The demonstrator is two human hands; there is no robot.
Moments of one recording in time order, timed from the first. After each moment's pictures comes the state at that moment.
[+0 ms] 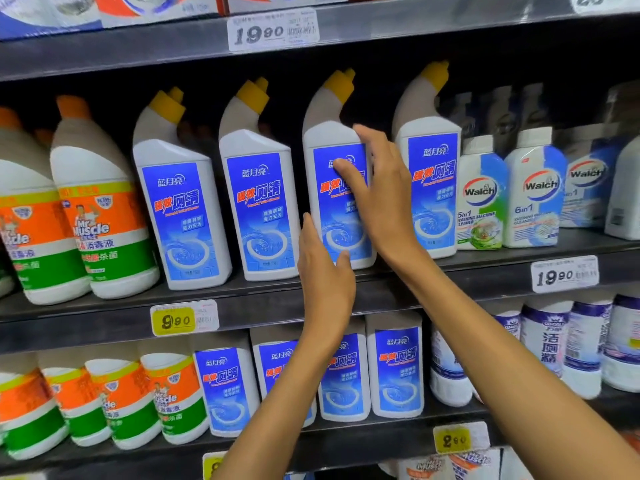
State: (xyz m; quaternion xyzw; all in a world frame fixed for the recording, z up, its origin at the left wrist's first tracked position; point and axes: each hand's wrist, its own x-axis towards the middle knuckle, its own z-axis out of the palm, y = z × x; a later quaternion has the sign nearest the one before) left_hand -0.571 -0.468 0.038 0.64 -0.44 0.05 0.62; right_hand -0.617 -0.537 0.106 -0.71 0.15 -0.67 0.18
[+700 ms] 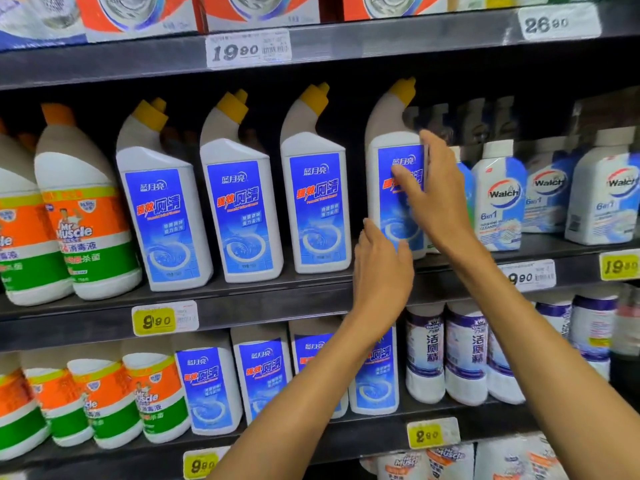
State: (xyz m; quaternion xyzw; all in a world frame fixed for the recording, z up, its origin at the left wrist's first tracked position) left_hand -0.640 -0.509 0.050 0.68 -0.53 -0.01 0.51; right_hand -0.697 -0.594 0.104 -0.74 0.23 -0.62 0.12
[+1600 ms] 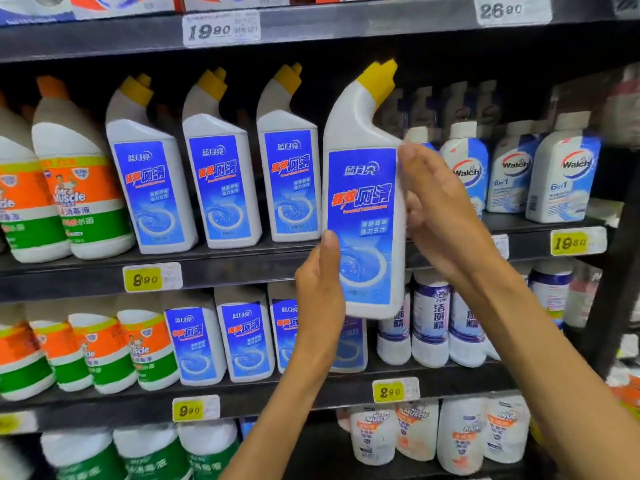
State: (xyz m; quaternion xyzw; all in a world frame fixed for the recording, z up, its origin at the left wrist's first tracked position) left_hand -0.671 -0.432 0.010 0.43 -0.43 -0.17 0.77; right_hand -0.765 -0.507 0.087 -0.59 0.04 -0.49 0.63
